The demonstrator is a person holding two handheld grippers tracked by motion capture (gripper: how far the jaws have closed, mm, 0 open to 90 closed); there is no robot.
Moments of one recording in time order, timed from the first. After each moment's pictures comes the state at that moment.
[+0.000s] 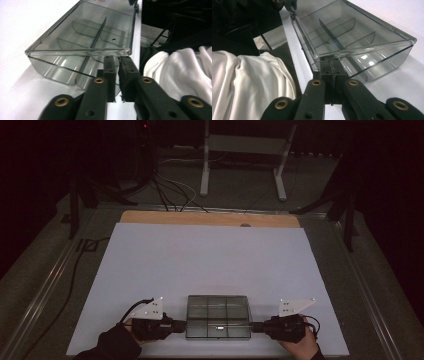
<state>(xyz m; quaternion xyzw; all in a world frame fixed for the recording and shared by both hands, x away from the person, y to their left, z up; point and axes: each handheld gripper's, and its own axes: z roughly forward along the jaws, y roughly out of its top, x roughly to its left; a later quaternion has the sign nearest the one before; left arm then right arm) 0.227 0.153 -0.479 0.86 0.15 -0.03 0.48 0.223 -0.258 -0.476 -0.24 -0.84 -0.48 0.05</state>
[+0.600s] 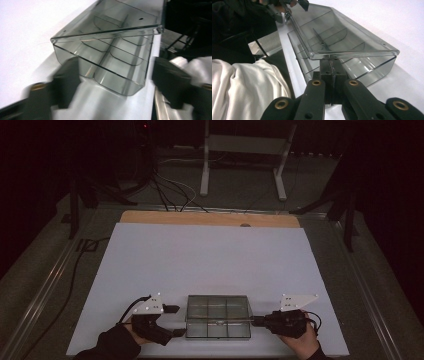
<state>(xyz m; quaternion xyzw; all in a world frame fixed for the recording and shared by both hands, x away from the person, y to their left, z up) 0.232 0.153 -0.483 0.86 0.22 0.00 0.47 0.230 -0.259 -0.466 -0.25 -0.84 -0.49 0.03</state>
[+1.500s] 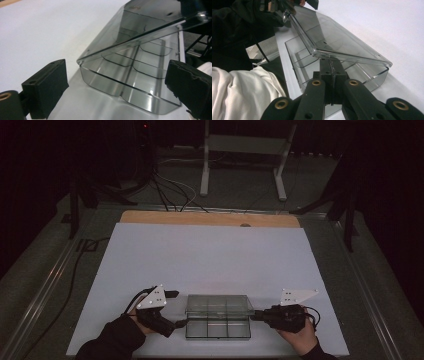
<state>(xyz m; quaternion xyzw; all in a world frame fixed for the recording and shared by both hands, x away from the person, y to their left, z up) 0.257 0.148 -0.487 0.85 0.19 0.07 0.49 0.239 -0.256 -0.458 -0.25 -0.83 -0.50 0.02</state>
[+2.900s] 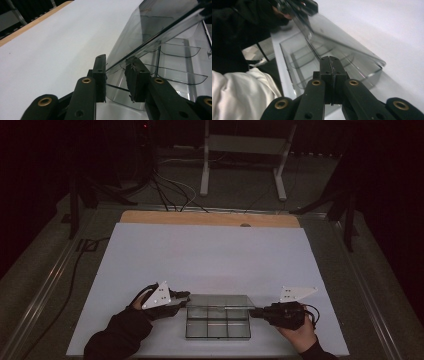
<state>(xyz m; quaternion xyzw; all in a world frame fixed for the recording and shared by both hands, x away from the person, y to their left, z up) 0.272 0.140 -0.492 0.84 0.14 0.15 0.50 0.245 -0.257 -0.461 -0.26 -0.83 -0.50 0.02</state>
